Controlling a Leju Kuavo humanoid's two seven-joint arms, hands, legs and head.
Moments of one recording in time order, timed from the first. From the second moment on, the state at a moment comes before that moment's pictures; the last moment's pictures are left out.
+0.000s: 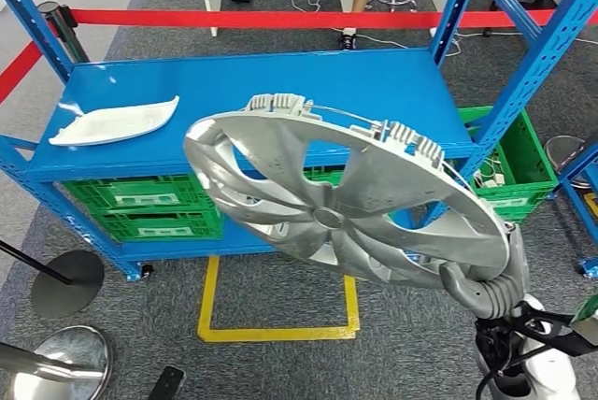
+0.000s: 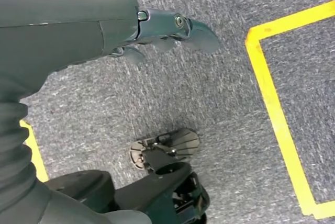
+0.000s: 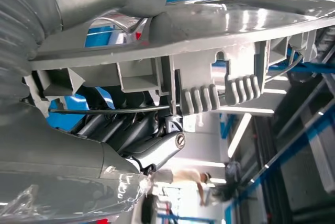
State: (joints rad) left arm -0.07 -0.11 0.49 -0.19 -0.66 0.12 -0.44; right arm 0.03 -0.17 0.14 -1.84 -0.36 0.32 -0.46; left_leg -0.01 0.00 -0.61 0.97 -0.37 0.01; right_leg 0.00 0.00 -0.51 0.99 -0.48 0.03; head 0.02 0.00
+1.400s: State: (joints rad) left arm -0.07 -0.11 0.50 -0.19 -0.68 0.12 -0.44; right arm 0.08 -0.17 0.07 -1.84 -0.30 0.33 -0.48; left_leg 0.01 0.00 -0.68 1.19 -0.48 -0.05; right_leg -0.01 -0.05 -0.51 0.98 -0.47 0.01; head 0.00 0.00
